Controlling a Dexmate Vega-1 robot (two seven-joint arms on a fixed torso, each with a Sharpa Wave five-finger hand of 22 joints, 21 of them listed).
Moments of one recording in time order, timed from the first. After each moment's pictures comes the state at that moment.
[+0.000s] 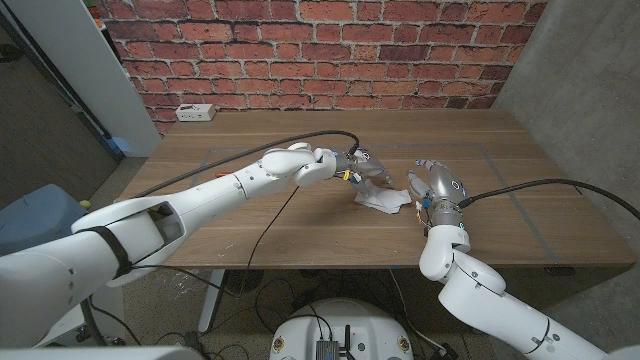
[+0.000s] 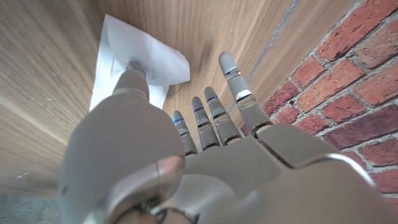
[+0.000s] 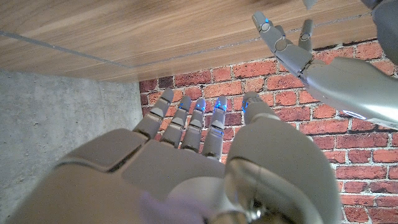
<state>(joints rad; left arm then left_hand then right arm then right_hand) 0.29 0.51 1.08 -1.49 1.04 -0.21 -0.20 1.03 0.02 0.14 -0.05 0.19 0.33 -0.22 0.18 0.19 0.38 -0.09 0.19 0.37 0.44 -0.05 0.19 0.23 0.57 0.12 0.62 0.17 -1.19 -0.68 -0.61 -2.27 -0.34 -0.98 -0.69 0.70 0.16 0.31 -0.08 0.20 0.53 -0.09 0.19 0.19 0.38 -0.04 0.22 0.21 0.26 -0.04 0.29 0.36 0.25 0.07 0.24 0.19</state>
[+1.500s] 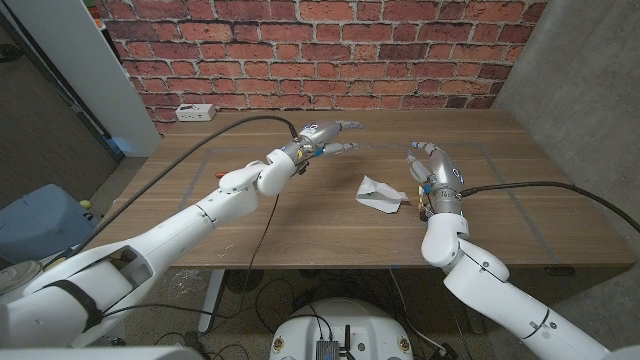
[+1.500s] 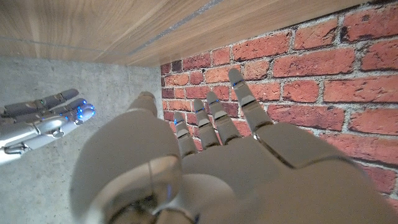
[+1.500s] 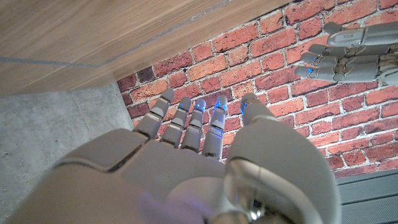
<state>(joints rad) 0.58 0.60 0.74 -1.53 0.64 -0.10 0.19 0.84 0.16 0.18 0.04 0.19 0.29 -0.17 0.18 0.19 0.34 -0.04 0.20 0.30 0.36 -0.04 0.18 0.20 0.37 0.09 0.46 0.17 -1.20 -0.64 -0.51 -2.19 -0.22 -0.59 -0.73 0.69 0.17 0.32 -0.08 0.20 0.52 -0.07 0.19 0.19 0.37 -0.02 0.21 0.21 0.25 -0.04 0.29 0.36 0.28 0.05 0.25 0.19</state>
